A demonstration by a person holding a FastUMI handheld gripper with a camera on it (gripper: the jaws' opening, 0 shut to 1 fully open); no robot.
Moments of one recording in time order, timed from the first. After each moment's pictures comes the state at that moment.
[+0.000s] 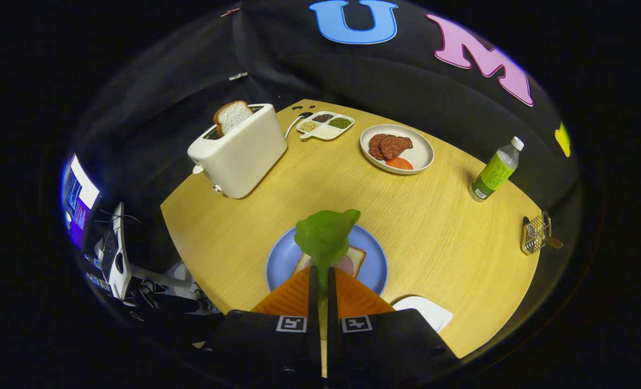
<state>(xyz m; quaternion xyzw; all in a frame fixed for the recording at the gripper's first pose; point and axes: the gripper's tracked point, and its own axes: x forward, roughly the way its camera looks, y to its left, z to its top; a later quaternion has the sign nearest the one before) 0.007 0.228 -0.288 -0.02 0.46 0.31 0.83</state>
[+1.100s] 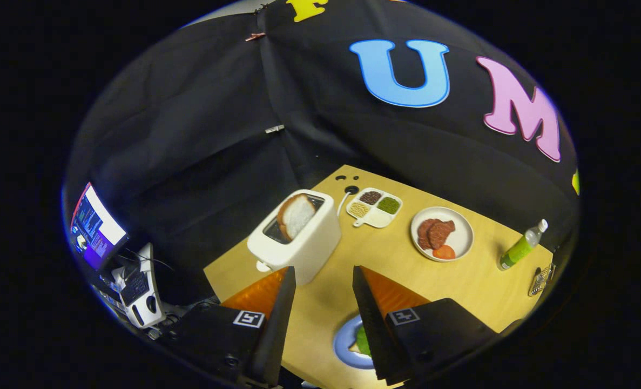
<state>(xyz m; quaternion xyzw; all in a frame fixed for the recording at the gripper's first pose) 0.075 0.399 -0.119 0.05 0.34 0.38 0.86</state>
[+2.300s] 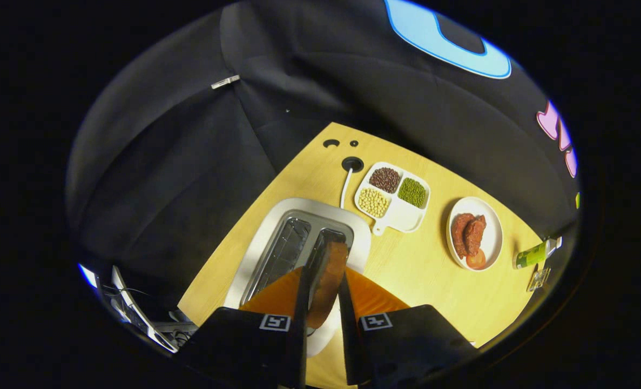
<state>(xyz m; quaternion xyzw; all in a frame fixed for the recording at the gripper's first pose) 0.178 0.540 -0.230 -0.02 0.51 0.25 0.82</state>
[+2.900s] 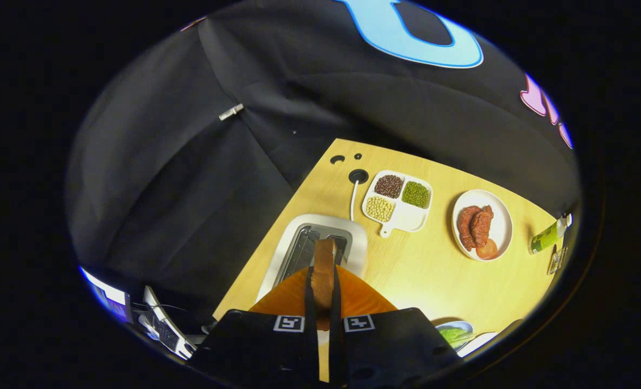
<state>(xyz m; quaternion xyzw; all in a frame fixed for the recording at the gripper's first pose) 0.174 0.515 -0.154 0.10 0.47 0.28 0.83</state>
